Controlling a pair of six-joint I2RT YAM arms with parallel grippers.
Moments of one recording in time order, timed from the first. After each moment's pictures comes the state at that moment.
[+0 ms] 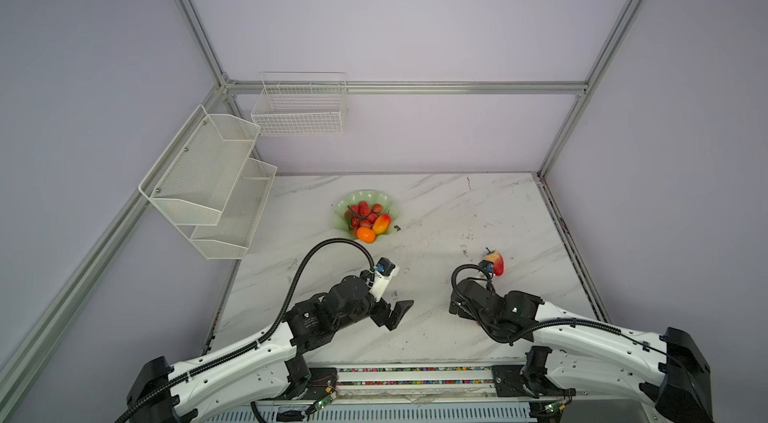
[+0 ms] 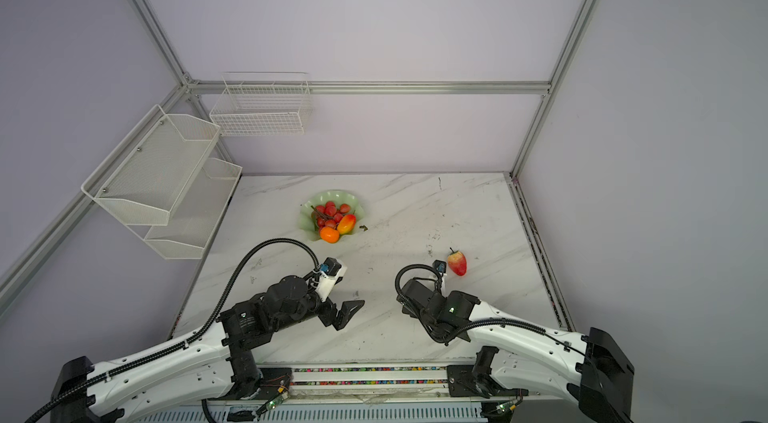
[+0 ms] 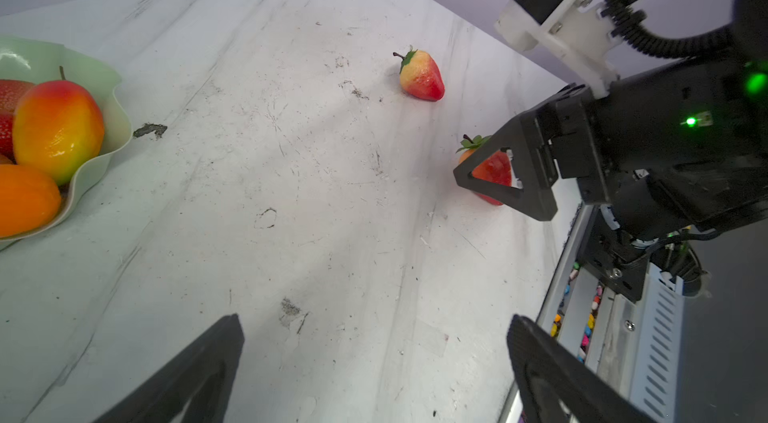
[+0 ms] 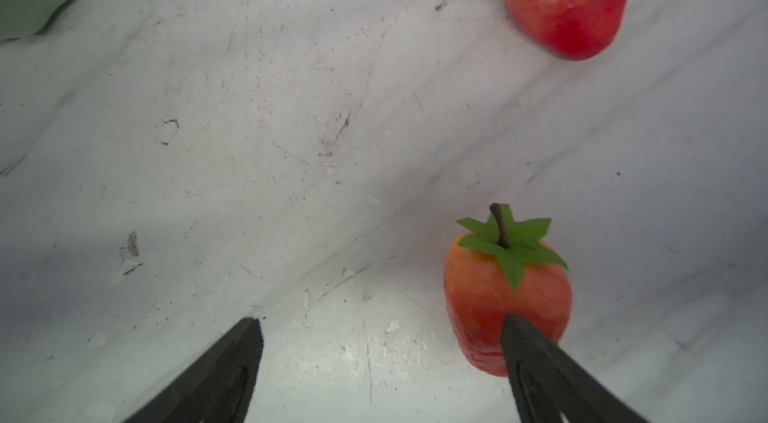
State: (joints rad) left arm -0.98 0.80 0.54 -0.19 -0.05 -0.24; right arm 1.05 1.04 0.64 -0.78 0.49 1.21
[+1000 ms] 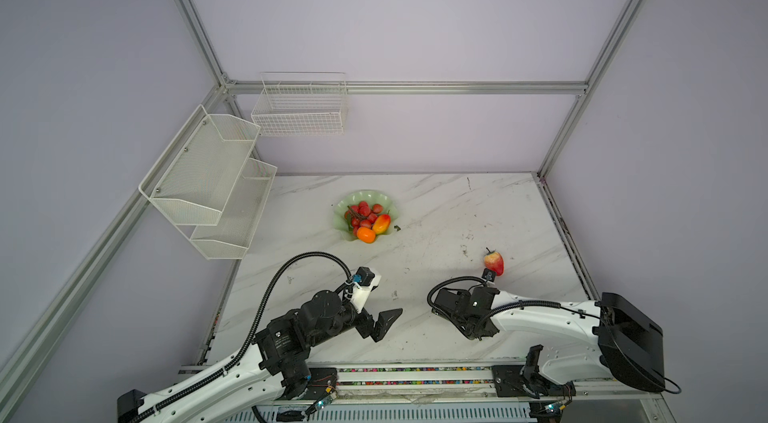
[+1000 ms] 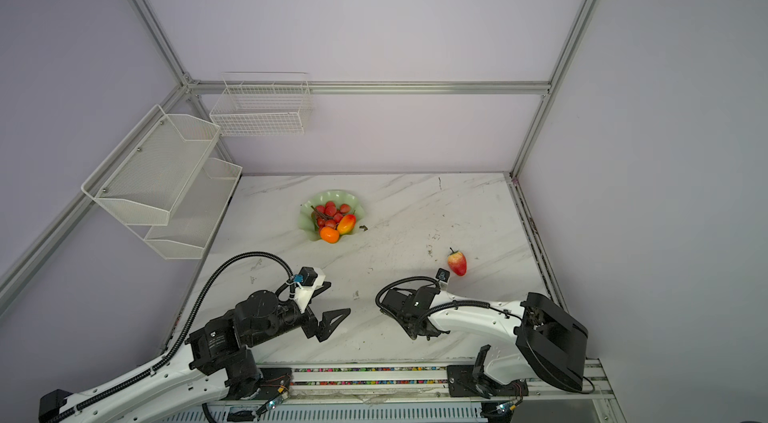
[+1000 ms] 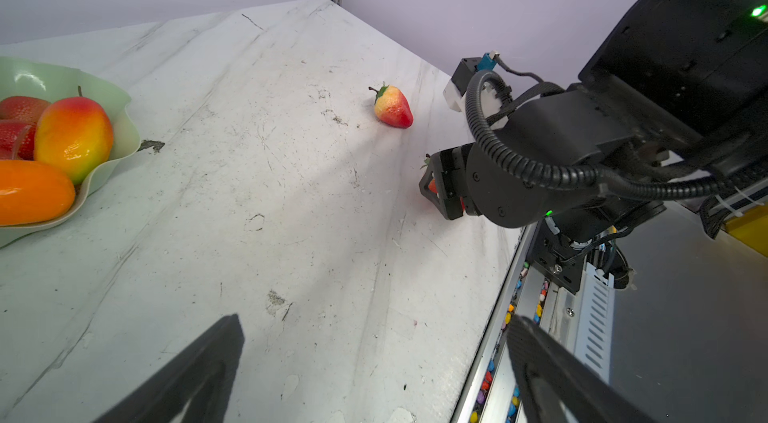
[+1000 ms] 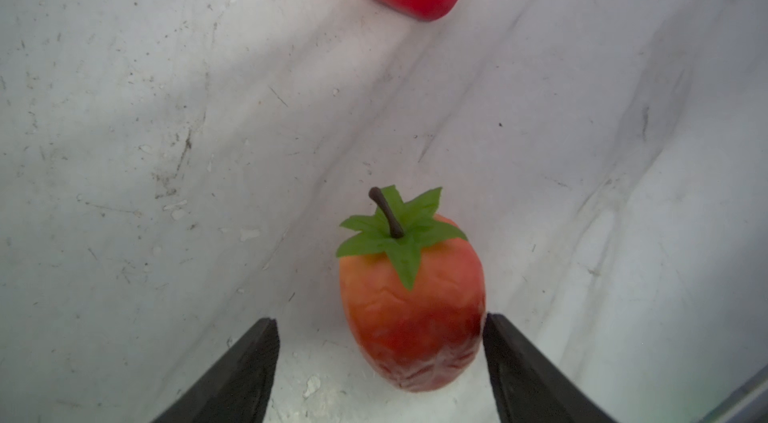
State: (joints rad) left arm -0.98 0.54 0.46 -0.26 -0.01 -0.27; right arm 1.09 1.36 0.71 -0.93 0.61 1.55
